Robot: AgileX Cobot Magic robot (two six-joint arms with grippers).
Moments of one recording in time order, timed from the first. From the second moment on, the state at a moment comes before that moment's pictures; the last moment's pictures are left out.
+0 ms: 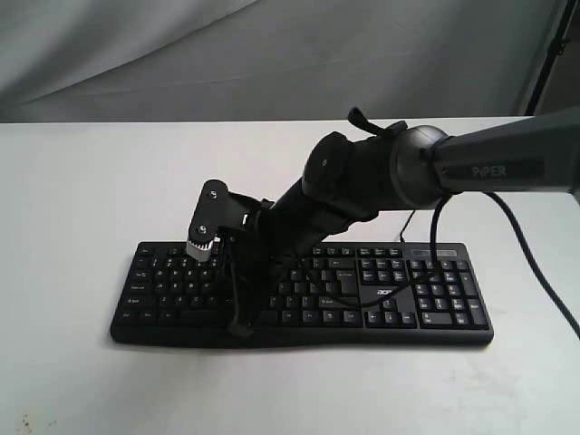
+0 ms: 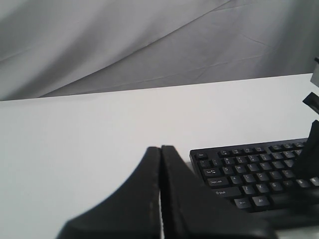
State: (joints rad) left arm -0.17 0.00 0.00 0.04 0.26 -0.02; right arm 0.67 2.12 -1.37 0.81 0.59 -1.42
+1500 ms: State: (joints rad) left arm -0.17 0.00 0.00 0.04 0.26 -0.02; right arm 0.67 2.15 -1.37 0.82 0.58 -1.42
